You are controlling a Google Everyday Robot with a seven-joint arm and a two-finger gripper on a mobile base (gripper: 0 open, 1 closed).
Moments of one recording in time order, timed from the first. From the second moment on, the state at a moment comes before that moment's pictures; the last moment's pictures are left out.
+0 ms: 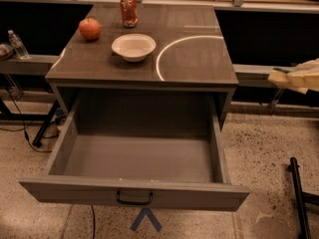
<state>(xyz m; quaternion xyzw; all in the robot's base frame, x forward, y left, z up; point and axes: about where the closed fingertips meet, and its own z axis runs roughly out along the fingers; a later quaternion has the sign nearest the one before) 0.526 -0.327 0.940 -0.39 0.79 0.08 0.47</state>
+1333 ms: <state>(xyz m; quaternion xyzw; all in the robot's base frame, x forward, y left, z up) 0.430 -0.220 0.792 -0.53 0.70 0.23 0.41</state>
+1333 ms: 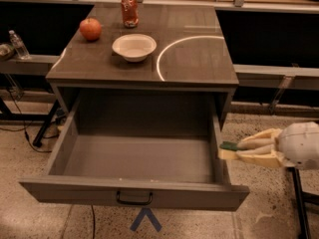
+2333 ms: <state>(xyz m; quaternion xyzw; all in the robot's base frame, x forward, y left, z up) 0.404 -0.096 0.731 -0.59 0.63 0.33 0.39</state>
